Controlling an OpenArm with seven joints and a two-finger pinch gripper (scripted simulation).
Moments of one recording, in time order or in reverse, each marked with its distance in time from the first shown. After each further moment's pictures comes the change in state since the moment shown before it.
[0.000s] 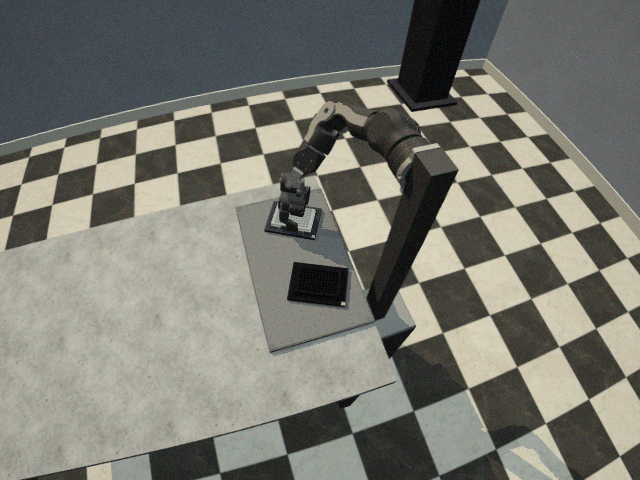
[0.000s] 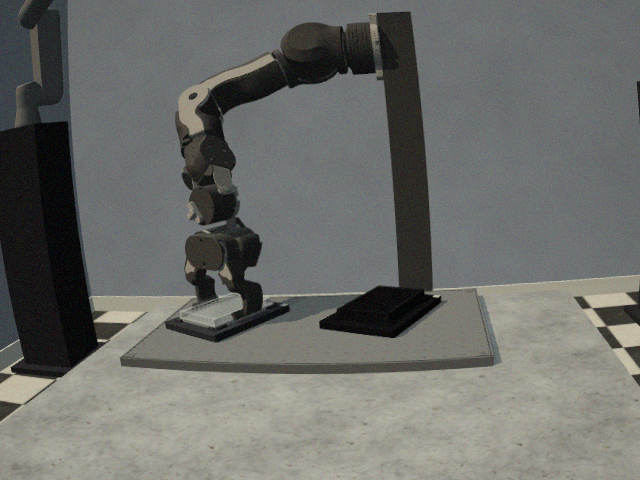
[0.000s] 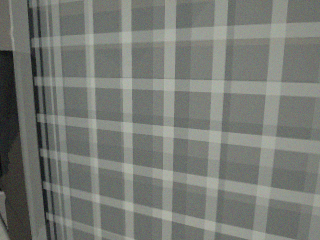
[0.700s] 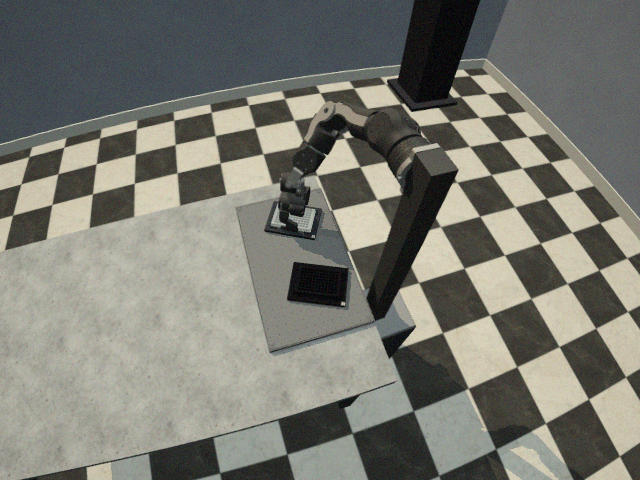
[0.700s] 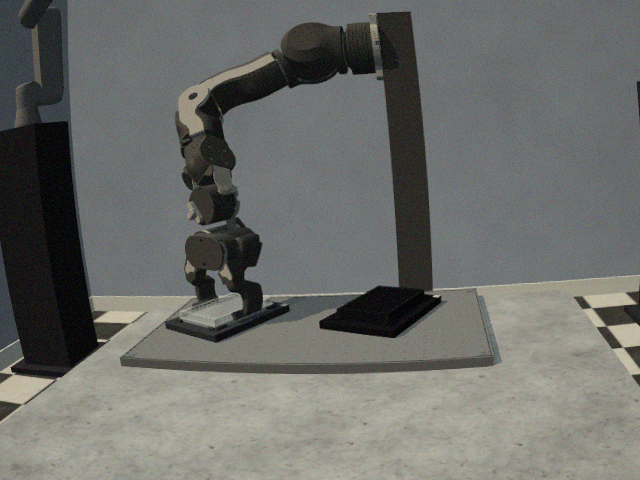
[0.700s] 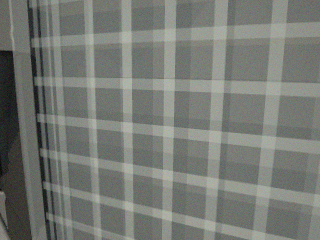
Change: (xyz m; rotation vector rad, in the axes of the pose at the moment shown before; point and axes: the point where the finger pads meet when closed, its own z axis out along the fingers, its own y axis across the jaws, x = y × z) arm 0.000 0.000 0.000 0.000 0.000 0.000
